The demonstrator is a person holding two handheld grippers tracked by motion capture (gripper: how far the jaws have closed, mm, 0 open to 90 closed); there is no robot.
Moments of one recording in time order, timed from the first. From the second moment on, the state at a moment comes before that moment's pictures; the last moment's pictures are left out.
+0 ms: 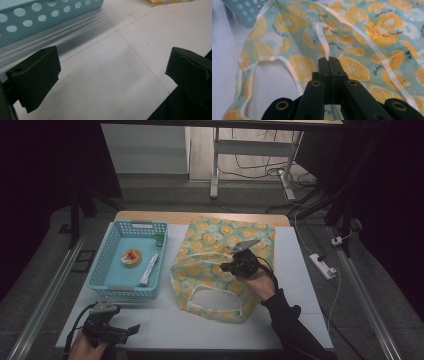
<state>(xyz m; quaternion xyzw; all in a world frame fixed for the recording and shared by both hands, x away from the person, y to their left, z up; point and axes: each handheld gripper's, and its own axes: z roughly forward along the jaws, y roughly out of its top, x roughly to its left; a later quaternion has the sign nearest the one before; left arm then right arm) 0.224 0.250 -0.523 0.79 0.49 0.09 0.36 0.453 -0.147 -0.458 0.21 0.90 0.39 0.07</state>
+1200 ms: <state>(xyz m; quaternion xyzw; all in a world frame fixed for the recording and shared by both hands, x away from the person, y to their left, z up) 0.224 0.254 -0.522 0.78 0.50 0.09 0.36 0.461 -0.163 -0.415 0.23 0.86 0.44 0.10</state>
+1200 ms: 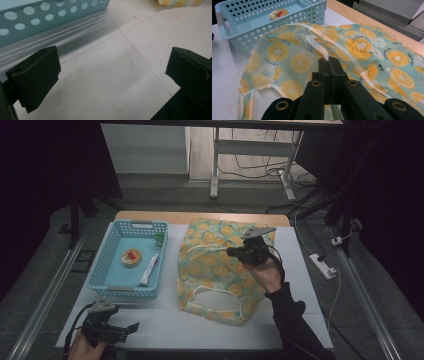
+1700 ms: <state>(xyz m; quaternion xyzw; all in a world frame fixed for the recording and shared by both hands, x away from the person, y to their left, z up) 0.223 0.259 -0.517 0.77 0.51 0.10 0.38 0.460 -0.159 -0.418 0.22 0.87 0.43 0.10</state>
